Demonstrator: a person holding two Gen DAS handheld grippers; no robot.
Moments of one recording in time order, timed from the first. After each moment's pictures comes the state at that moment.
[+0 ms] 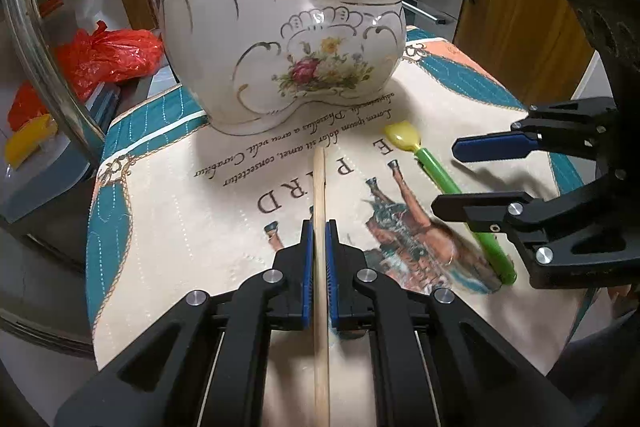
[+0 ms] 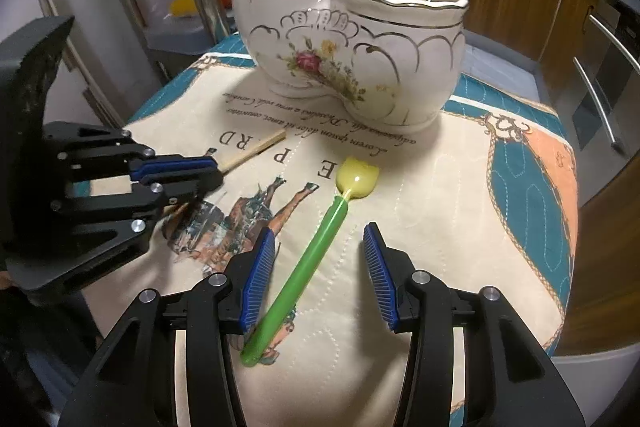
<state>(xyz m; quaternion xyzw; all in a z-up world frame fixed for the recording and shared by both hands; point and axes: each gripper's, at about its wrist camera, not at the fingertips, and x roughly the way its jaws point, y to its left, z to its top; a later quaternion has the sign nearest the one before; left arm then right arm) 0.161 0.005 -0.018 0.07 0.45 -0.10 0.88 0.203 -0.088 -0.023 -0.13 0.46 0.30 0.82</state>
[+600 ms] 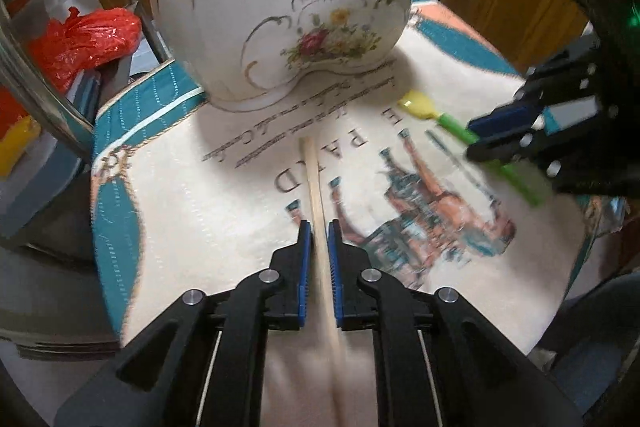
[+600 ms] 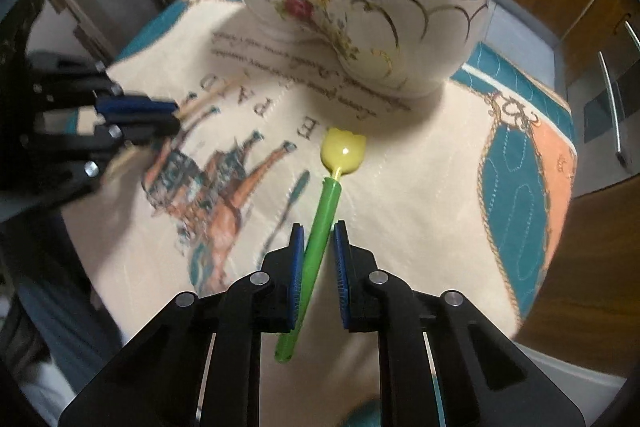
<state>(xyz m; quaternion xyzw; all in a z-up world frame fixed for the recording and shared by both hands) 0.181 0.024 -0.013 0.10 0.53 -0.13 0.83 0.234 -0.079 -0.019 -0.23 0.58 0.30 0.73</state>
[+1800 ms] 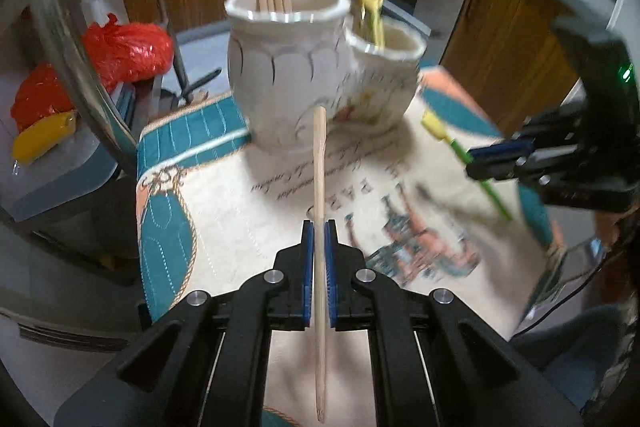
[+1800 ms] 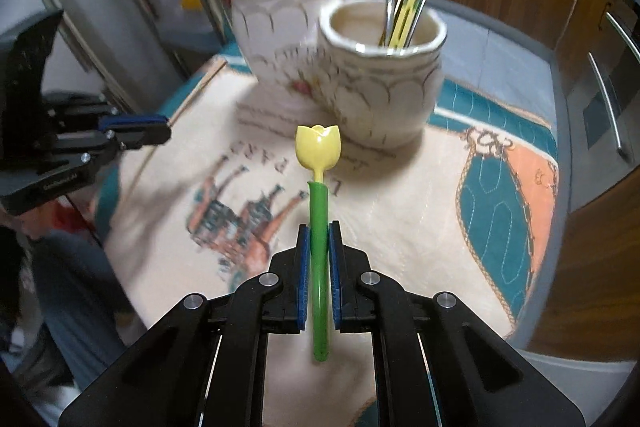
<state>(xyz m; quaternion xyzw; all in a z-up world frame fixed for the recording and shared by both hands) 0.155 0.053 0.046 0.02 0.46 -0.13 0.88 0.214 -0.121 0.031 -0.11 0.50 0.34 0.79</state>
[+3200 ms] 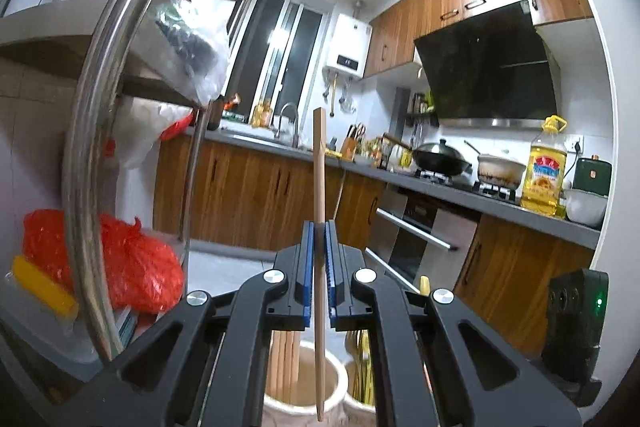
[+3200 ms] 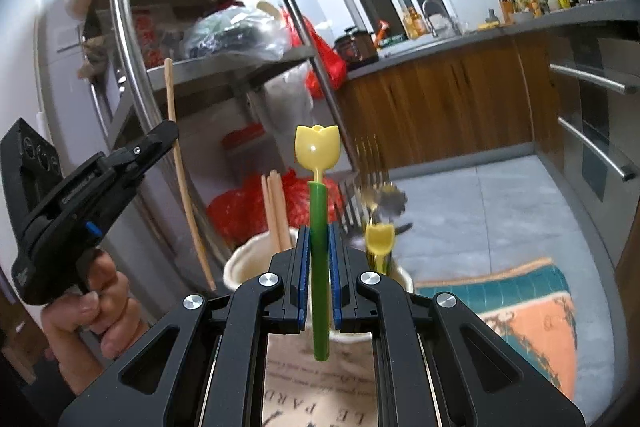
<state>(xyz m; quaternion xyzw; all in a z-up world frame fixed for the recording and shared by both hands) 0.202 0.063 0.160 -0.10 0.03 -0.08 0.99 0.263 -0.132 0.078 0.13 0.20 0.32 0.92</state>
